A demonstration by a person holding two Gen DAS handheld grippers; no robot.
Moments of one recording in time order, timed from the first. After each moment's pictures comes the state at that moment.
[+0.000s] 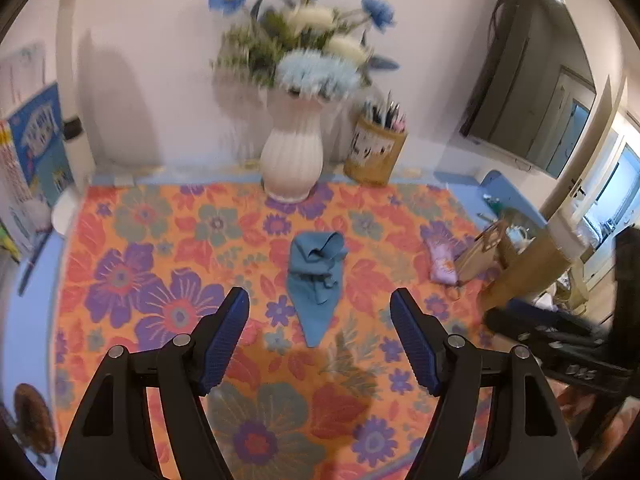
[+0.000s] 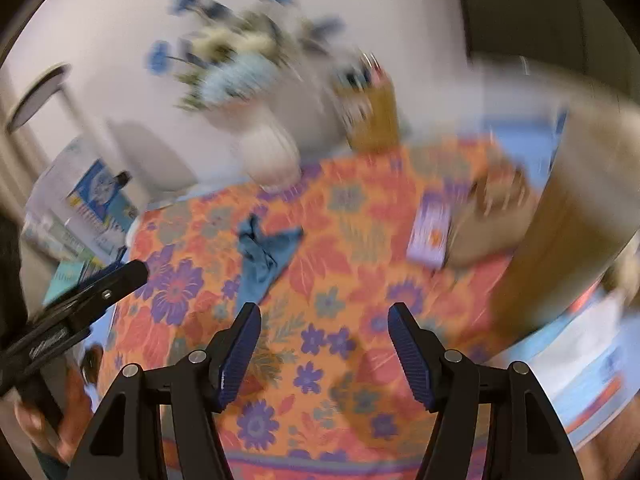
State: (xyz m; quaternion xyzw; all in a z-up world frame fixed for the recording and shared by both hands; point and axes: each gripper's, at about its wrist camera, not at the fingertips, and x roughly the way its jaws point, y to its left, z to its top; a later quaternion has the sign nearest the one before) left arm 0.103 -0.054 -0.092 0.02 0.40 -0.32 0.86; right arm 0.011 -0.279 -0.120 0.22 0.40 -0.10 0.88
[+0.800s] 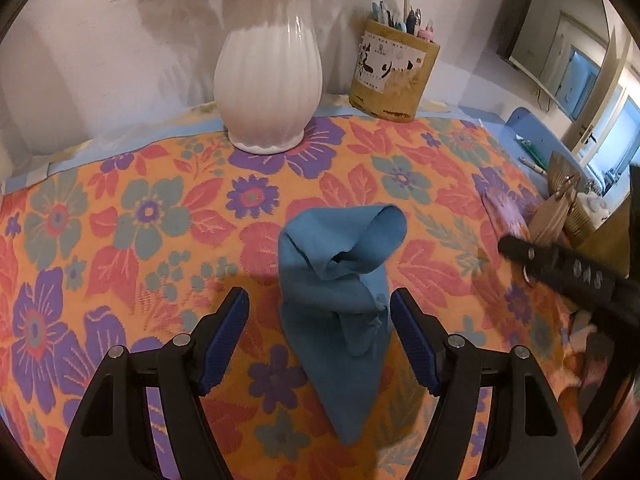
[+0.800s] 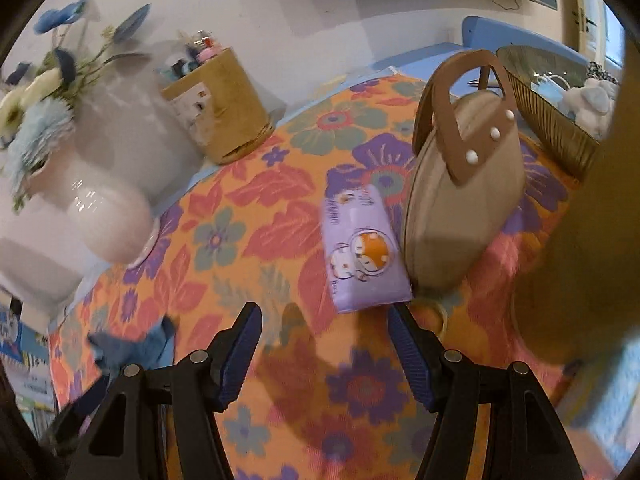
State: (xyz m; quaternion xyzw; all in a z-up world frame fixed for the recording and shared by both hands) left arm 0.182 -0.131 -0.190 0.10 0.45 -0.34 0.82; right arm 0.095 -0.353 -0.203 0.32 0.38 -0.28 0.82
